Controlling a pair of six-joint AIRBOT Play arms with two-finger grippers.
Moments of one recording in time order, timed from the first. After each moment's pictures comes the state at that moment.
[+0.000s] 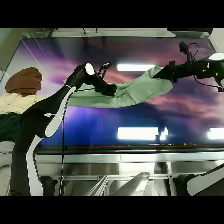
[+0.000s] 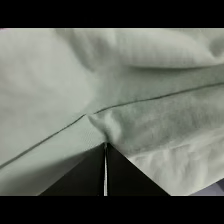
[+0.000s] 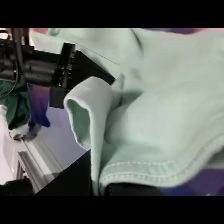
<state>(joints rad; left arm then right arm) -0.40 -2.18 2.03 1.03 -1.20 -1.40 -0.18 -1.81 1.68 -0.49 1.47 1.10</state>
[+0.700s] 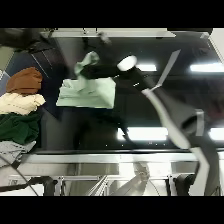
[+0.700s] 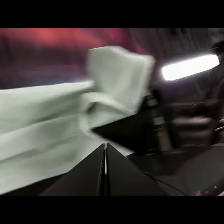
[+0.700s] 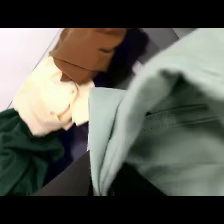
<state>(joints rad) 0.09 -1.47 1.89 0.93 -1.42 -1.38 0.60 -2.08 2.02 -0.48 0.68 1.09</state>
